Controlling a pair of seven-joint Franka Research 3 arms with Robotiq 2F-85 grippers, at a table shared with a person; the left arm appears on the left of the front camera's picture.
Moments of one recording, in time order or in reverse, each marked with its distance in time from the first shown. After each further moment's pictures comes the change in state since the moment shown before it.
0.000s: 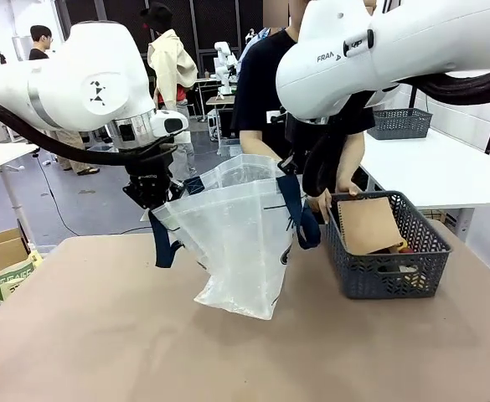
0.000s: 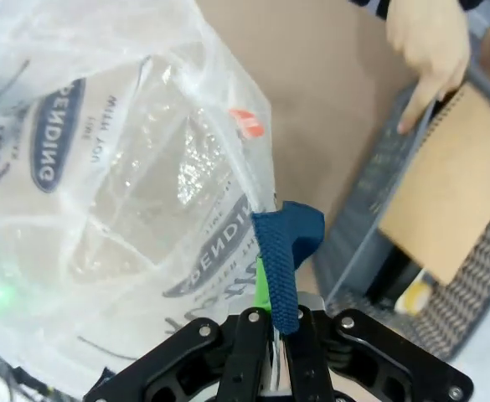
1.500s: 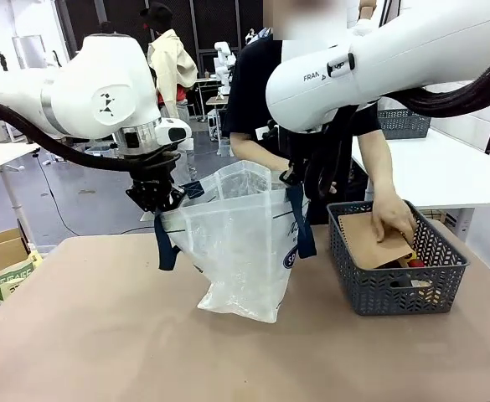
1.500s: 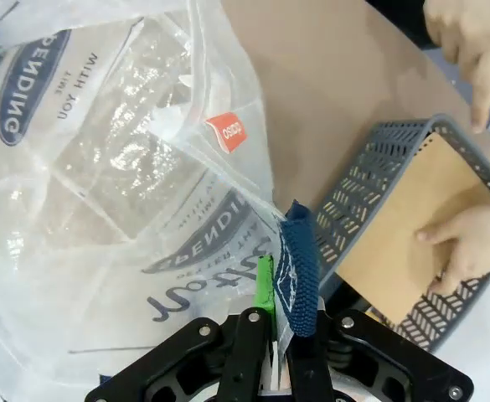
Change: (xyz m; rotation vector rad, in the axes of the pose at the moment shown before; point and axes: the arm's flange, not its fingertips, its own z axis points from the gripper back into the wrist) left arm 0.015 0.008 -0.018 0.006 0.003 -0.012; right arm 0.015 0.001 -0.025 -0.062 0.090 0.142
